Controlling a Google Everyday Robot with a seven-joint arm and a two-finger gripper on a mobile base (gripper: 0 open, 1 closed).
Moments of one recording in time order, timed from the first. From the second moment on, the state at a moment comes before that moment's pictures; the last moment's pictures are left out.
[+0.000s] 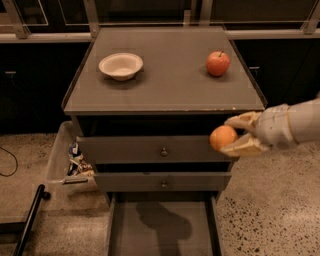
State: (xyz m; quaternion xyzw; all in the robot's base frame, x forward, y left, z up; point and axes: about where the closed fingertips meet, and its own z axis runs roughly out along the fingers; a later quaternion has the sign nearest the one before) arm 0.501 -0.204 0.821 -0.57 0.71 0.13 0.39
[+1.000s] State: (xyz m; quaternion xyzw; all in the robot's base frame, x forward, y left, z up) arm 0.474 -0.182 0.640 -0.58 0.70 0.19 0.37
